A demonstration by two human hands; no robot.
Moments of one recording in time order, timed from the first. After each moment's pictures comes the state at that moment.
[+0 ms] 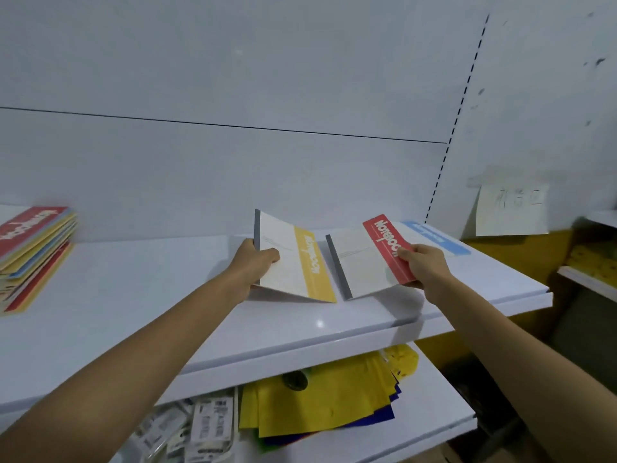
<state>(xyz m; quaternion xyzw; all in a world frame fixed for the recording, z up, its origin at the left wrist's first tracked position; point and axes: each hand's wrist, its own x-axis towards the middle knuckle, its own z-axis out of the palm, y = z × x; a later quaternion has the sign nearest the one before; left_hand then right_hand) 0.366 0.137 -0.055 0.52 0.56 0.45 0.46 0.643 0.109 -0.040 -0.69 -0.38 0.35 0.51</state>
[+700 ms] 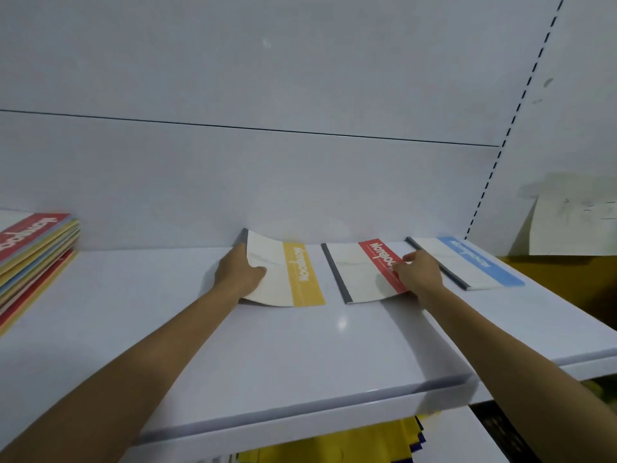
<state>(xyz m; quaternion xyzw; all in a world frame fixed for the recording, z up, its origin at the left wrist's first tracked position) 0.345 0.205 -0.072 0.55 0.71 0.38 0.22 0.646 0.229 -0.068 -0.76 -0.51 0.21 0.35</state>
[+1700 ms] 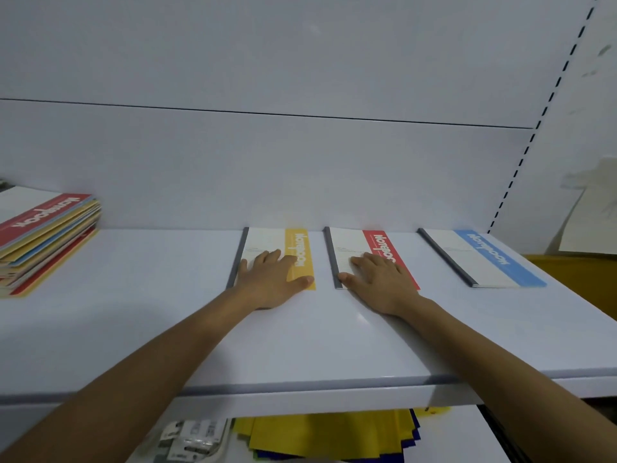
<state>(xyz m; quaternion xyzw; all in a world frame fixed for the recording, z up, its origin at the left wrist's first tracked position) 0.409 0.173 -0.076 0.70 0.70 0.05 0.09 0.626 0.205 -0.086 -0.58 -0.80 0.06 0.13</state>
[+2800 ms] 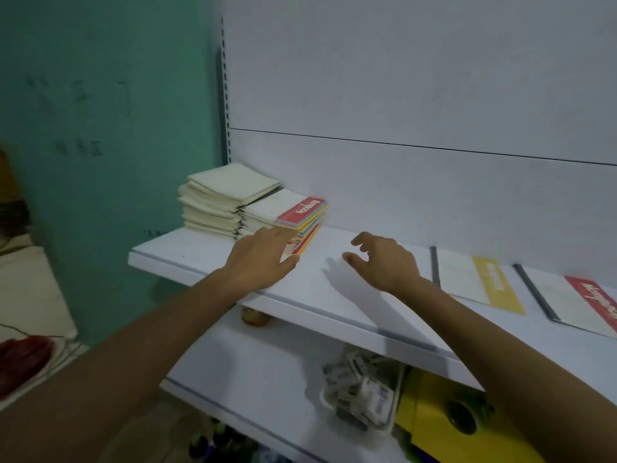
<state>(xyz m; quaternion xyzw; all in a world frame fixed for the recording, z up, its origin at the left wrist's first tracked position) 0.142 -0.069 -0.020 0.59 0.78 0.14 -0.15 0.328 0.064 -0.023 -0.37 -0.90 0.04 0.23</state>
